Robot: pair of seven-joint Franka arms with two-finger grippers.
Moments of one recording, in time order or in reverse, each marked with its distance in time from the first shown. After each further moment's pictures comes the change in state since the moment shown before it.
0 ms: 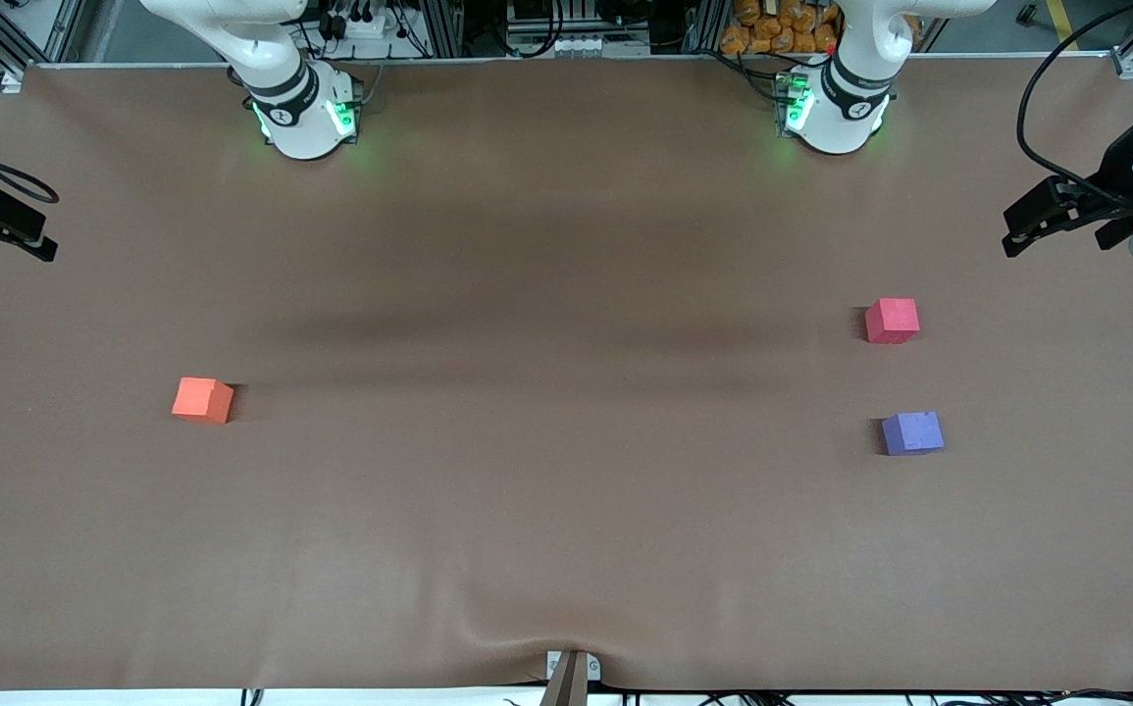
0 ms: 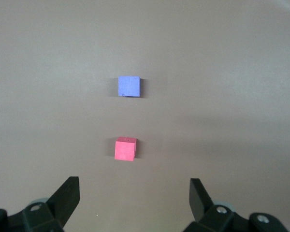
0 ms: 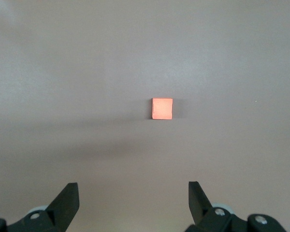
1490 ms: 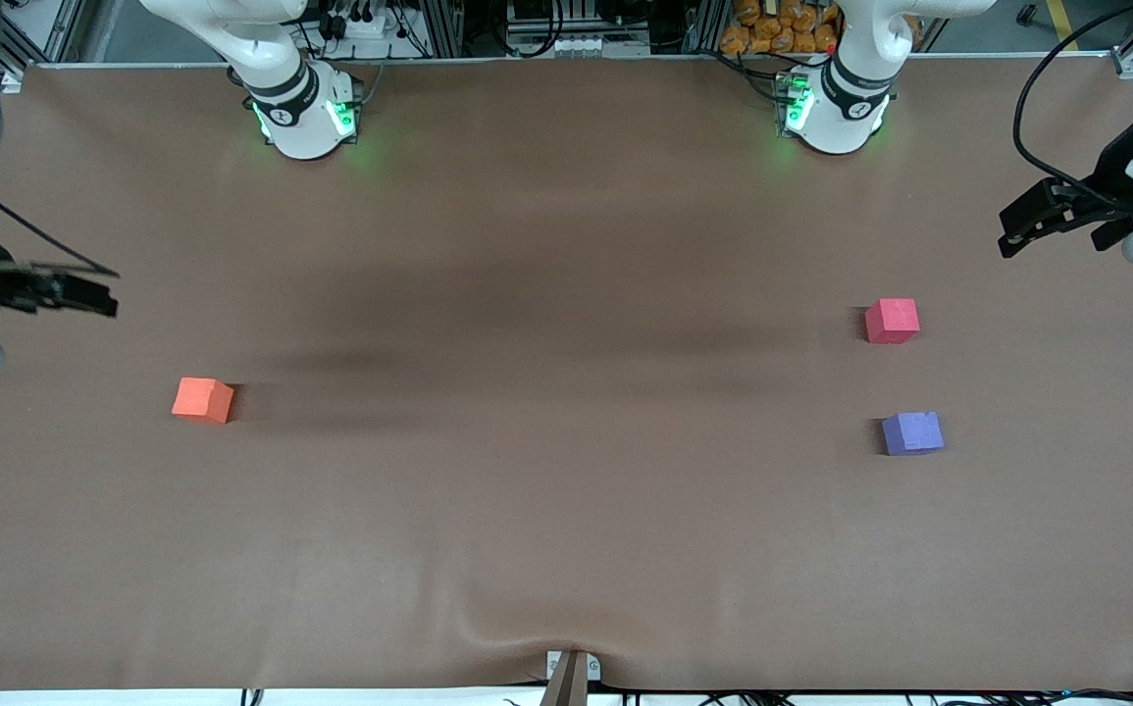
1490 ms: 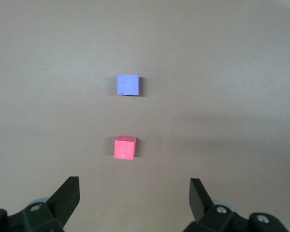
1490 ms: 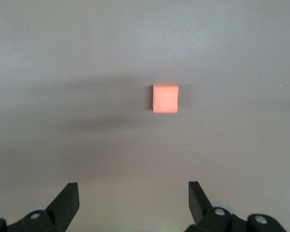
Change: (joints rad) left arm -0.002 0.007 -0.002 0.005 0.000 -0.007 0.000; right arm -0.002 0.206 -0.002 -0.033 0.000 0.082 0.022
